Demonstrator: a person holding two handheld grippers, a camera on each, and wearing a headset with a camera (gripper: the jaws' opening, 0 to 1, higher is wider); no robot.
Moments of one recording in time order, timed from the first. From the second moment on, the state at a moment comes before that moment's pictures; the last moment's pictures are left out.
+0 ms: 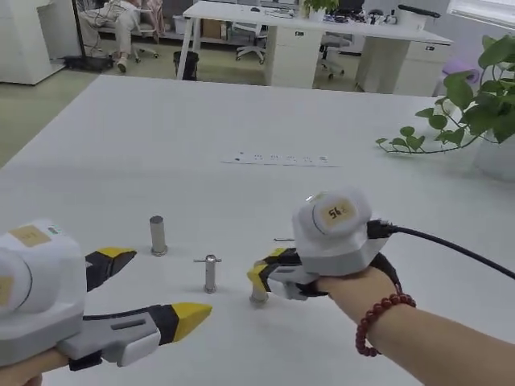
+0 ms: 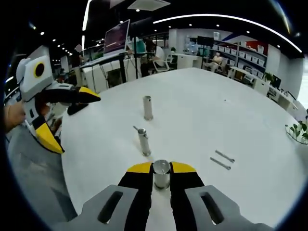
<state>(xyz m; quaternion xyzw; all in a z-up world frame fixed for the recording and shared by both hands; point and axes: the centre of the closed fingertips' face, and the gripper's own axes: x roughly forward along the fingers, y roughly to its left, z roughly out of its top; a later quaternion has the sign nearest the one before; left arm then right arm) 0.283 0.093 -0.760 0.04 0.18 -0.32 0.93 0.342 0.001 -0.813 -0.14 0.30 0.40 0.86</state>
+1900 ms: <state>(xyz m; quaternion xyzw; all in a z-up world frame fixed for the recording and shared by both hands) 0.267 0.066 -0.756 0.03 0.17 -0.35 0.92 0.357 -0.039 -0.777 -0.06 0.27 0.42 0.87</state>
